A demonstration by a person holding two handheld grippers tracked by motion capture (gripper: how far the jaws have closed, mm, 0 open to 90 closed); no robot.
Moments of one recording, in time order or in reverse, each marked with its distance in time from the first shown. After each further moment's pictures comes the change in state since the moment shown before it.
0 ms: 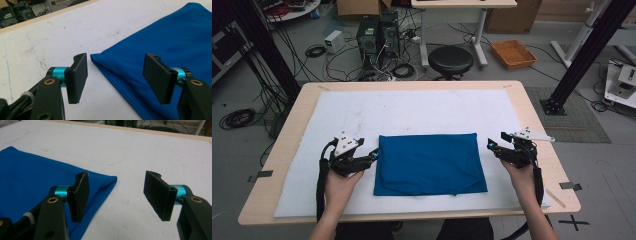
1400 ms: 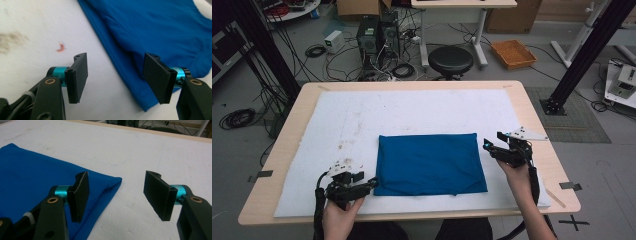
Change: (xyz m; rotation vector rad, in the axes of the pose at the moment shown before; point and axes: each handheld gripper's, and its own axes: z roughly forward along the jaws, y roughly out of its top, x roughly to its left) left arm -0.039 -0.057 -0.027 0.145 -0.064 -0.423; right arm 0.010 0.001 0.009 0.006 0.008 -0.033
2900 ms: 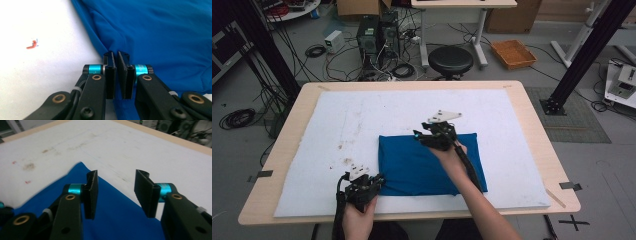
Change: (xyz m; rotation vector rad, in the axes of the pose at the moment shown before) left arm -0.035 -0.008 0.024 -0.024 0.131 0.016; right arm 0.156 0.077 0.124 0.080 0.279 -0.149
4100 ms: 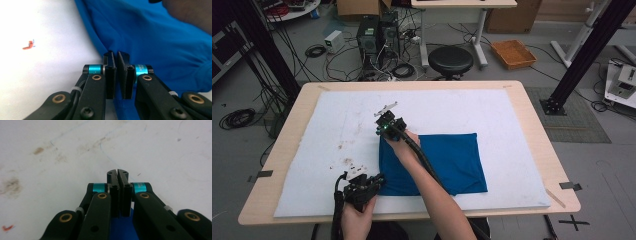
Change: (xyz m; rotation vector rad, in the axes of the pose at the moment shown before) left arm 0.002 0.003 -0.004 -0.018 -0.063 -0.003; right arm 0.048 0.045 0.123 0.210 0.035 -0.059
